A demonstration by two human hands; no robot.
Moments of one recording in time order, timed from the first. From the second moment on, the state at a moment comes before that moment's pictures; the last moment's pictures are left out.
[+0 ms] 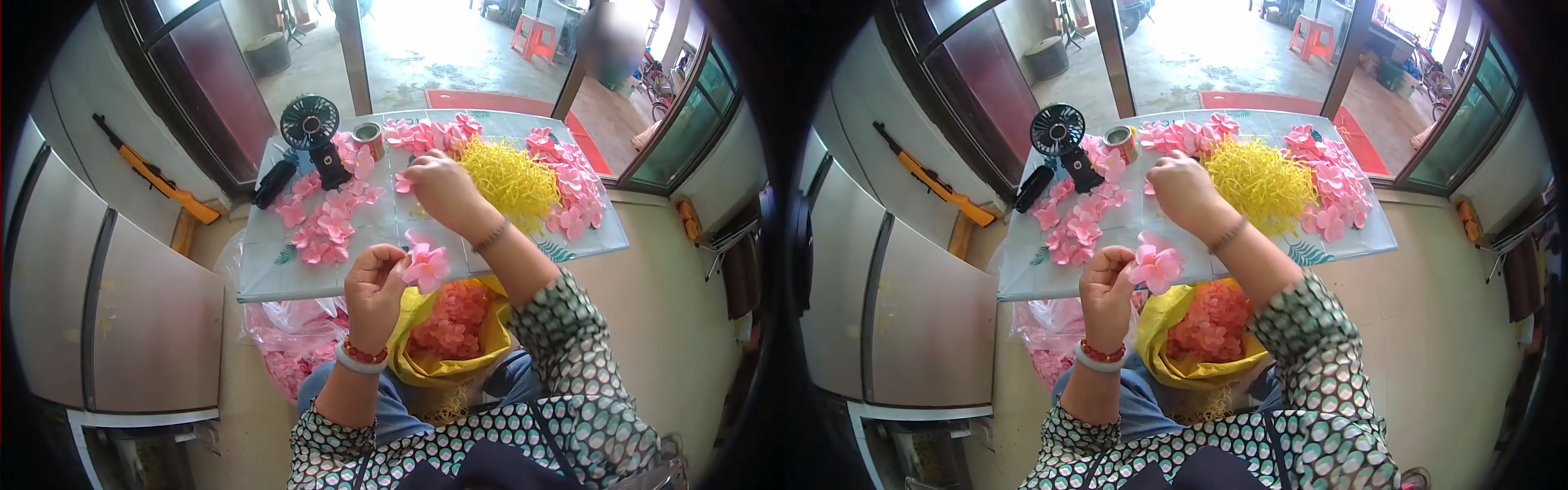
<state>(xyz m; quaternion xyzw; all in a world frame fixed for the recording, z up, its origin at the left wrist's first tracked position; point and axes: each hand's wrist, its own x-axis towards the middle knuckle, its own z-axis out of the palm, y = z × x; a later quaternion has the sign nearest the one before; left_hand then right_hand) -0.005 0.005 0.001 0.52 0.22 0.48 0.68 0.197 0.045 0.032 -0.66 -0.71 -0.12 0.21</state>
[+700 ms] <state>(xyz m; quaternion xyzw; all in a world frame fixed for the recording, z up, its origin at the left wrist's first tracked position) -0.015 0.010 0.001 0.52 0.19 0.45 0.70 0.223 0.062 0.048 -0.76 -0.62 -0.07 0.17</state>
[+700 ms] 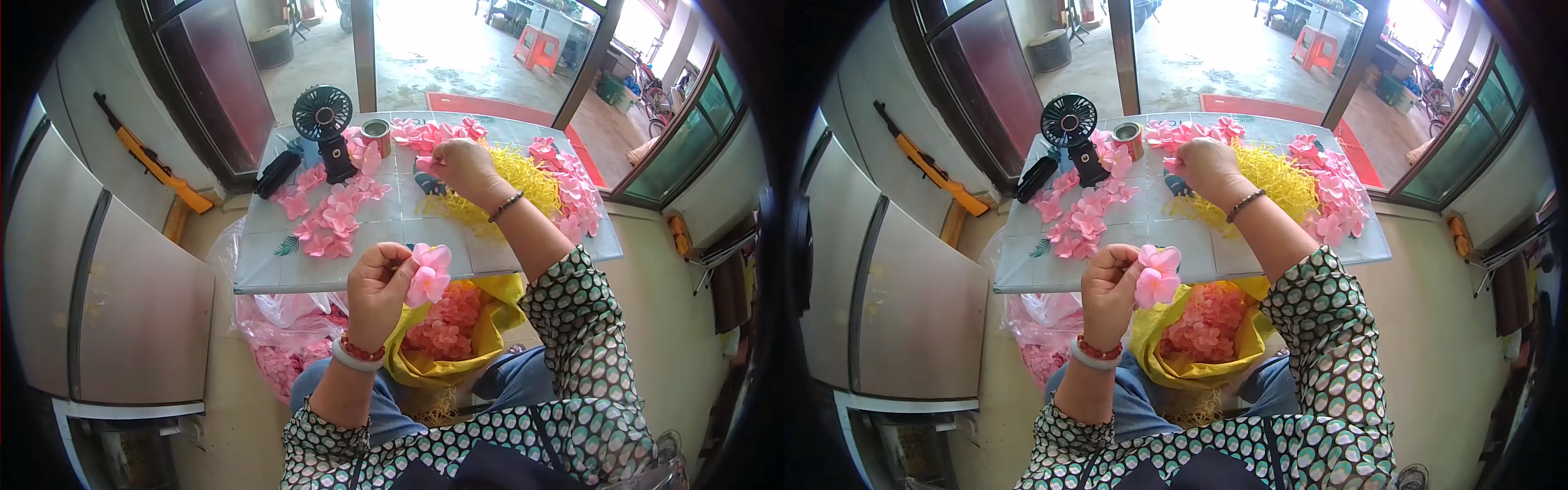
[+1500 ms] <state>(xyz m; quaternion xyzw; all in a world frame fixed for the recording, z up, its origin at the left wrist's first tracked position) -0.005 -0.005 0.002 0.55 0.22 0.46 0.67 0.180 -0.026 0.080 -0.63 -0.48 0.18 0.58</state>
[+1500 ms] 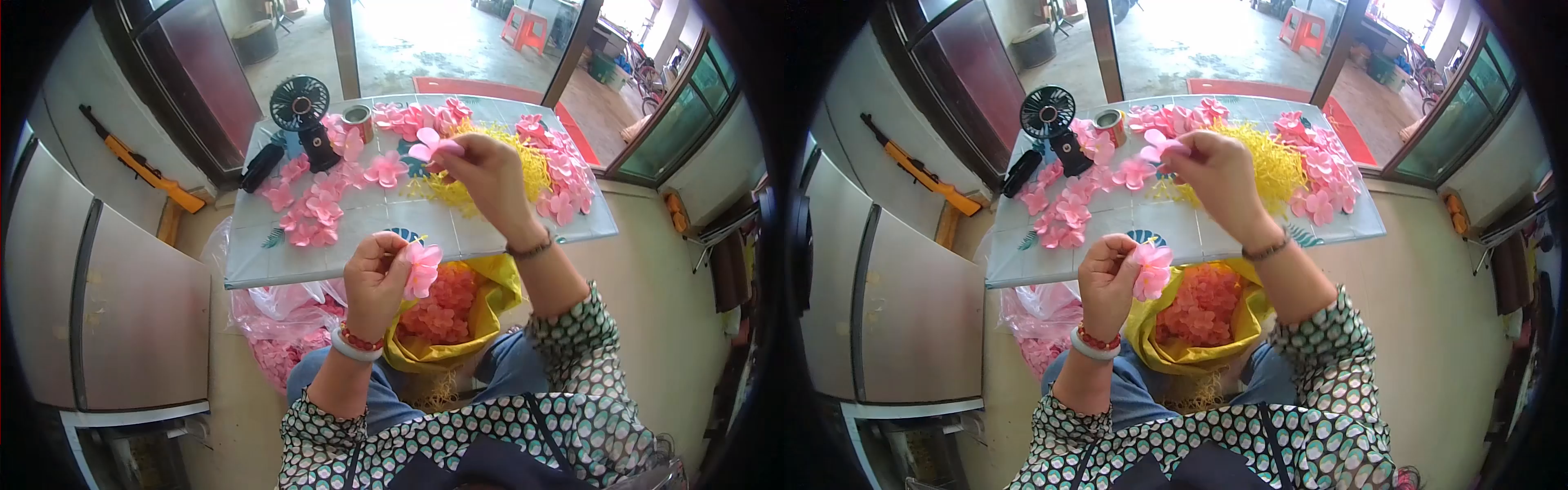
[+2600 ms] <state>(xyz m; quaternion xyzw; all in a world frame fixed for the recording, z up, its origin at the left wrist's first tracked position) 0.006 -0.018 -0.010 0.69 0.29 0.52 0.42 0.115 -0.091 -0.001 -0.37 -0.22 0.50 0.75</state>
